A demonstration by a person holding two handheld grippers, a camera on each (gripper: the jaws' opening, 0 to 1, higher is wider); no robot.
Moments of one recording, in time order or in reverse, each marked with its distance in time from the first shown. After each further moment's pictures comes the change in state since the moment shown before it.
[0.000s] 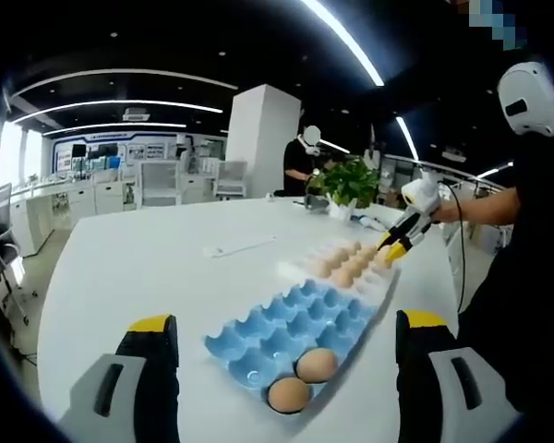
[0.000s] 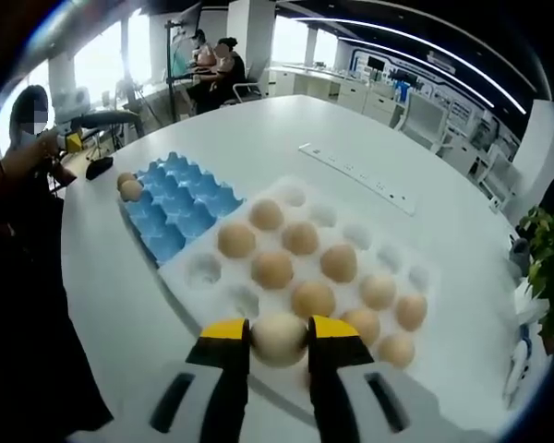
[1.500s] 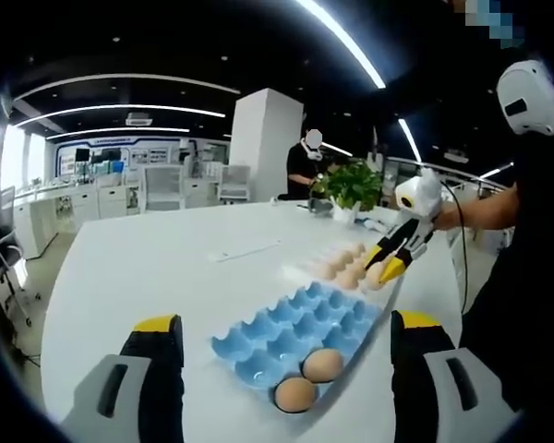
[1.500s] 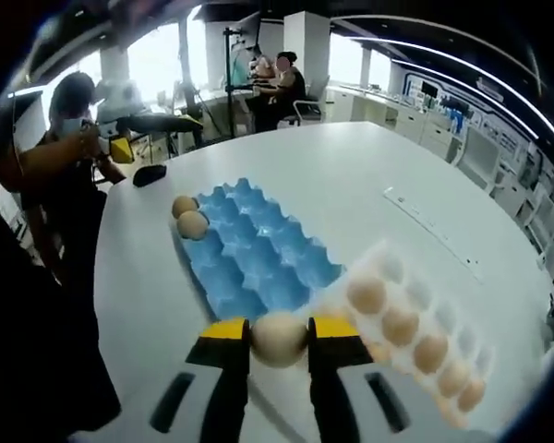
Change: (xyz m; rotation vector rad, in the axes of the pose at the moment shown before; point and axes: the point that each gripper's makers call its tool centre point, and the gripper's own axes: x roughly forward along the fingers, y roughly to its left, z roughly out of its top) left arm -0.004 0.004 0.001 -0.002 -0.016 0.016; right arm 0.044 0.099 0.072 -0.154 -0.093 0.230
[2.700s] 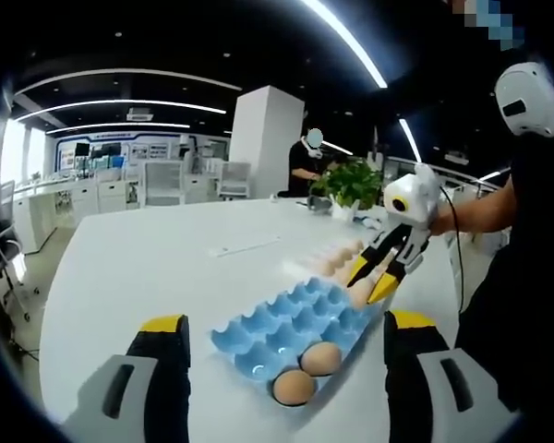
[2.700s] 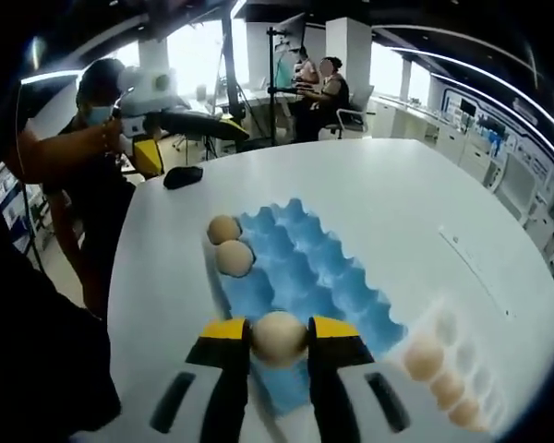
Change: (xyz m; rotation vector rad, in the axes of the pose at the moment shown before) left arm -0.004 0.002 -0.005 -0.012 0.012 -0.001; right arm 0.048 0.050 0.041 -0.108 -0.025 0.146
